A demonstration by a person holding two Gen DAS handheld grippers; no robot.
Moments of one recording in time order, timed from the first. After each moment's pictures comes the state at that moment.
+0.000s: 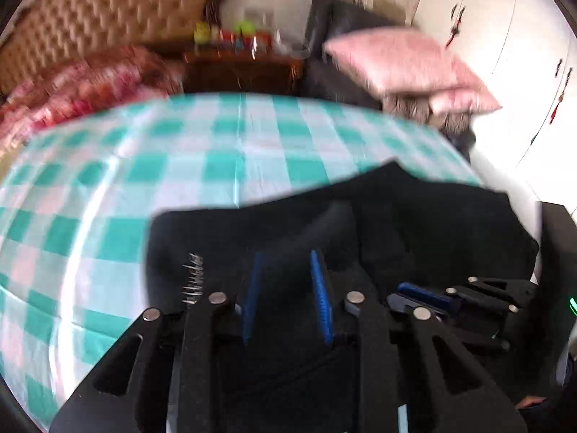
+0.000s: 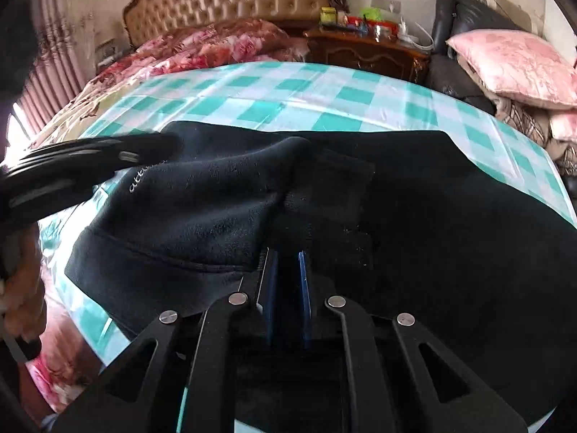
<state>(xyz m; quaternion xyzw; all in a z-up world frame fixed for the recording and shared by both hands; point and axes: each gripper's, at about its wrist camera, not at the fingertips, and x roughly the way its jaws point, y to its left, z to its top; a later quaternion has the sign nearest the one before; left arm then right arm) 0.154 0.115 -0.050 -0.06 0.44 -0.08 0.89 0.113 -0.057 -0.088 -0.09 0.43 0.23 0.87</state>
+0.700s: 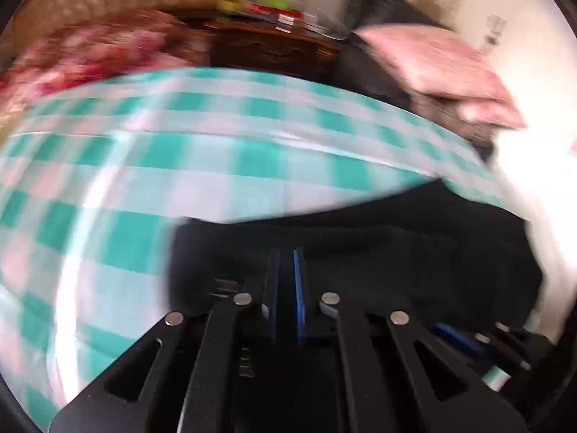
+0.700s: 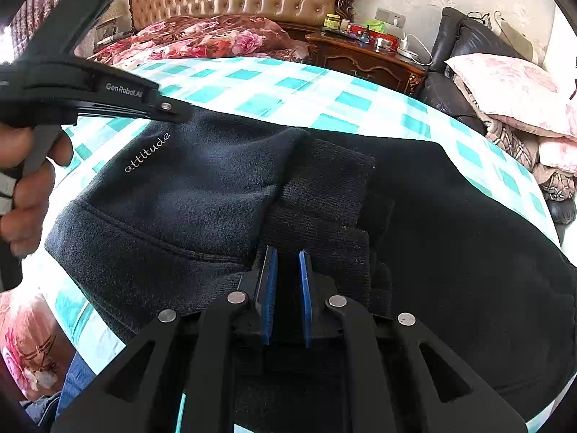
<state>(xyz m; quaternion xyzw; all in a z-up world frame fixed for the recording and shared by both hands) 0.183 0.138 -0.060 -0.11 0.47 -0.09 0.87 0.105 -0.046 -0.096 -0.14 0.42 0.20 0.87</state>
